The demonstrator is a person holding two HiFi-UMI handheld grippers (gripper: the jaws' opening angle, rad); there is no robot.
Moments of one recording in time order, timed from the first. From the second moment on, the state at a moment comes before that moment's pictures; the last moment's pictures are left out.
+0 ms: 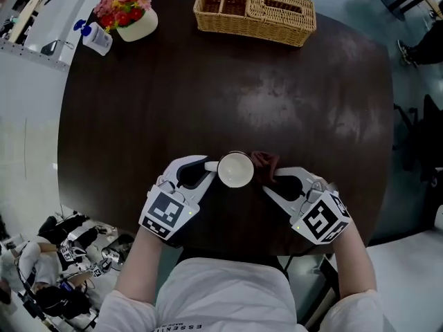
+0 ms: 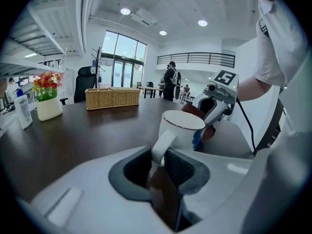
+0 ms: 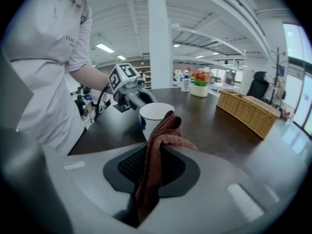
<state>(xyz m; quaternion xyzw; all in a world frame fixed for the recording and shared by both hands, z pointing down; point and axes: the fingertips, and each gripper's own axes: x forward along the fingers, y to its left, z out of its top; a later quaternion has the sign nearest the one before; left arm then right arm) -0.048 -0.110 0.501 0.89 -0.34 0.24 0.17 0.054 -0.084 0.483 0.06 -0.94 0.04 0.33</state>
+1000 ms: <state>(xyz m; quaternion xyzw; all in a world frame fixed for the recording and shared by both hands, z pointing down) -0.025 -0.087 0.490 0.97 -0.13 0.21 0.00 0.069 -0.062 0.507 0.35 -0.85 0.30 0.25</state>
